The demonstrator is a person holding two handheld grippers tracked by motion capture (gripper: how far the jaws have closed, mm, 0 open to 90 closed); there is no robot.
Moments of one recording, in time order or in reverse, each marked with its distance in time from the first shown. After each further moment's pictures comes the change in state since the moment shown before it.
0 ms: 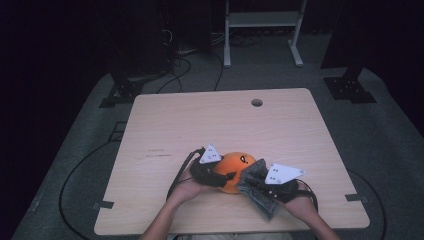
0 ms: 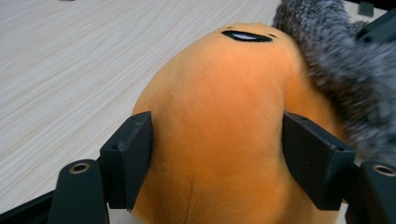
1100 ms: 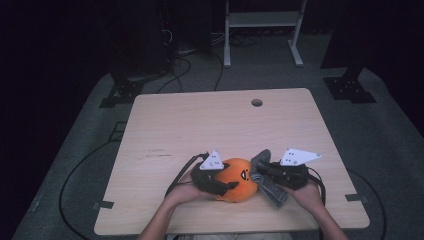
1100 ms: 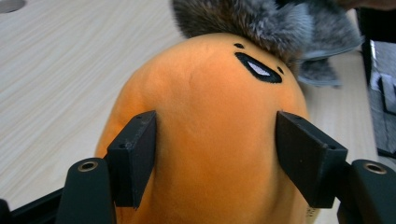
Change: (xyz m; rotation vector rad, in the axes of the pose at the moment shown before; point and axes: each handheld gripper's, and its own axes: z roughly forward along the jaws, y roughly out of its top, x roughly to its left) left arm -0.018 0.004 -0.008 0.020 -0.144 0.110; right arm -0.038 -0.005 -0.016 -0.075 0.022 0.202
